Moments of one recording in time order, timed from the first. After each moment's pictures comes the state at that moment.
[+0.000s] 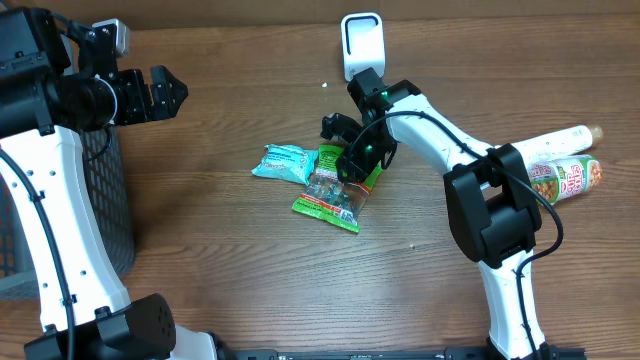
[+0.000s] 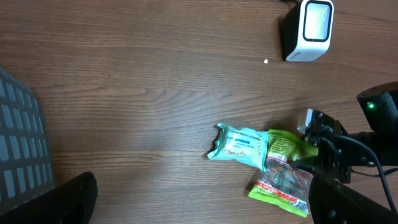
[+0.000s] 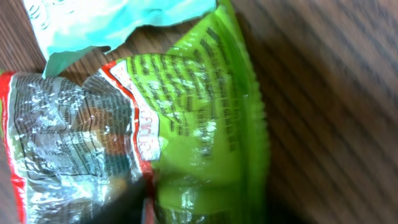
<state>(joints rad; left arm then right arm) 0.30 1.67 1.99 -1.34 0.38 0.11 0.47 2.30 1.80 -1.00 -0.37 -0.47</state>
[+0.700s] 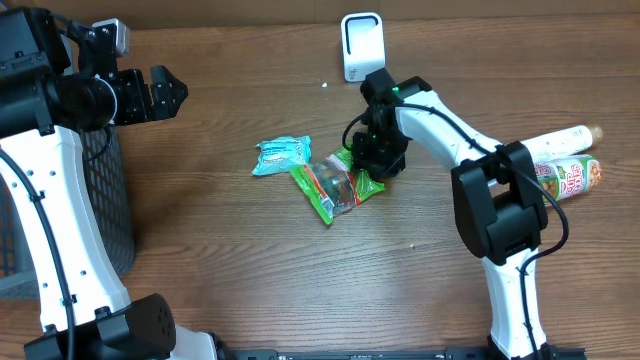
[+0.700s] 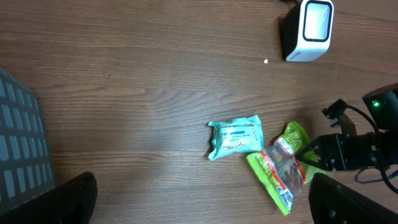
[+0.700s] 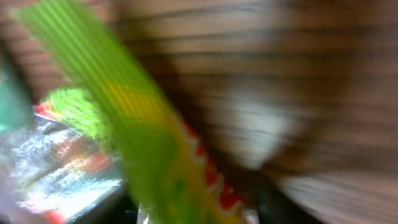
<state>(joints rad) 0.30 1.67 1.99 -1.34 0.38 0.11 0.42 2.30 1.79 -1.06 -0.40 0.39</state>
